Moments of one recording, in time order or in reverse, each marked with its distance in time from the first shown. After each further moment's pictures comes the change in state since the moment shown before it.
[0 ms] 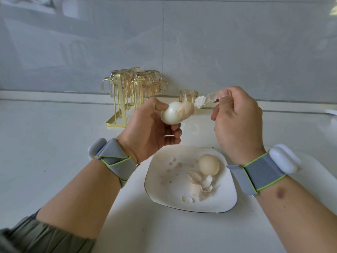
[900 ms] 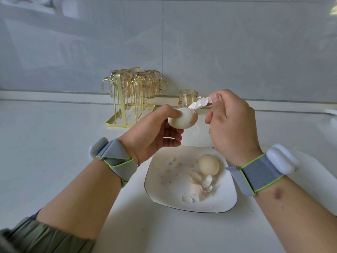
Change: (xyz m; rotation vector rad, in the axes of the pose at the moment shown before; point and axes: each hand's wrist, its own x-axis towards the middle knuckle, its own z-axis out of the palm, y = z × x) left_hand -0.001 -0.004 0.004 0.165 0.141 -0.032; right_hand -0.003 0.004 0.003 -0.034 -0.090 -0.078
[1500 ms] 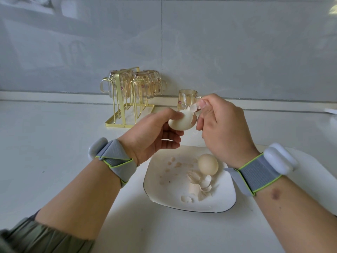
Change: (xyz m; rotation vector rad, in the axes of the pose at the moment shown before) left_hand 0.003 -0.002 -0.002 0.041 0.020 -0.041; right_hand -0.005 -0.002 0.001 0.027 -0.172 -0.058
